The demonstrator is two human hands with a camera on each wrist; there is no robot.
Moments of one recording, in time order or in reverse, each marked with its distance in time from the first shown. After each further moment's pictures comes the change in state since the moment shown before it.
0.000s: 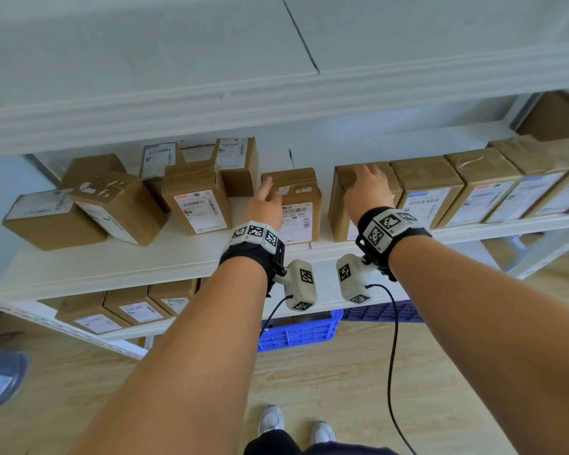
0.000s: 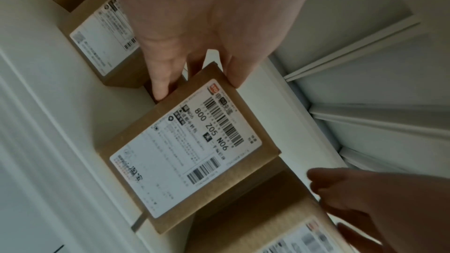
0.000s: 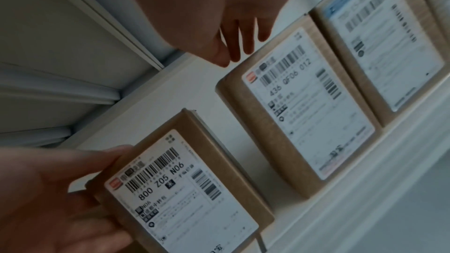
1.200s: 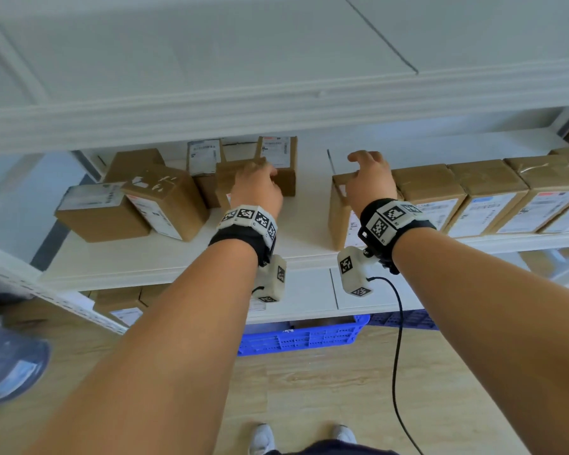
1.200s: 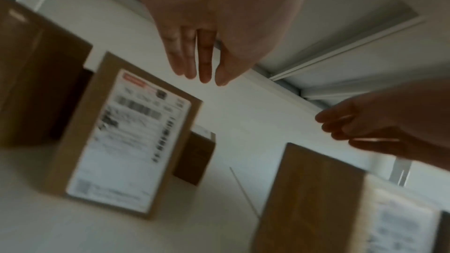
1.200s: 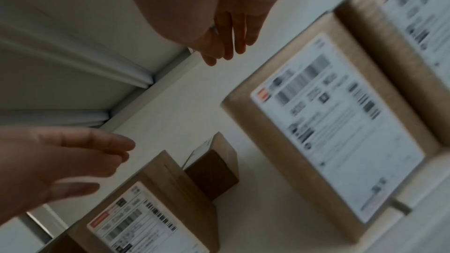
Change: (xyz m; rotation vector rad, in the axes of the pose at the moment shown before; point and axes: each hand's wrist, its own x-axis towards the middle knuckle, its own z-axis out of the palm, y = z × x) left_hand 0.047 -0.010 -0.109 0.732 0.243 0.398; right_hand -0.003 -0.096 0.044 0.093 0.044 -0.069
